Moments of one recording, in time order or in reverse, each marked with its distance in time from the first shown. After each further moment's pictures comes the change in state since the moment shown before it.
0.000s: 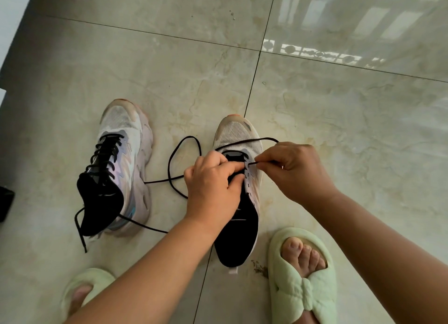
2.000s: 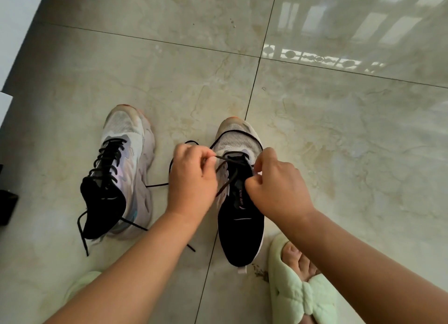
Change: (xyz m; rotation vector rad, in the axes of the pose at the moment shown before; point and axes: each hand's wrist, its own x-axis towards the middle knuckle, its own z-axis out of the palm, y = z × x) left_hand 0.018 -0.021 -0.016 -0.144 0.156 -0.099; right_hand -0.007 -0.035 0.022 -0.169 -0.071 0.337
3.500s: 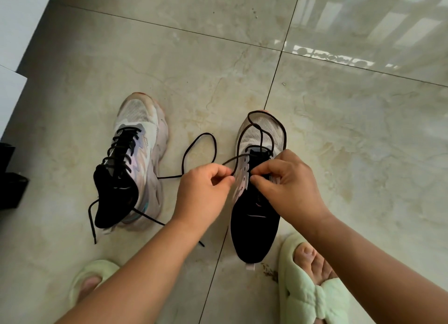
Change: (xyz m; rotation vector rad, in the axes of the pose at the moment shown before) left_hand -0.019 -0.019 -0.005 -0.241 -0.208 -0.229; right_hand 0.001 0.002 0.011 0.223 0.033 -0.053
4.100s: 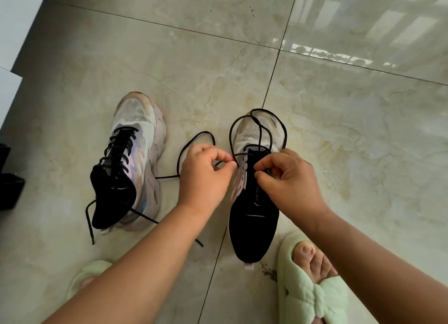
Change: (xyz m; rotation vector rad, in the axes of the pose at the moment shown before) left_hand 0.017 0.012 0.007 0.038 0.109 0.020; right_hand 0.003 0.002 0.001 0.102 0.037 0.034
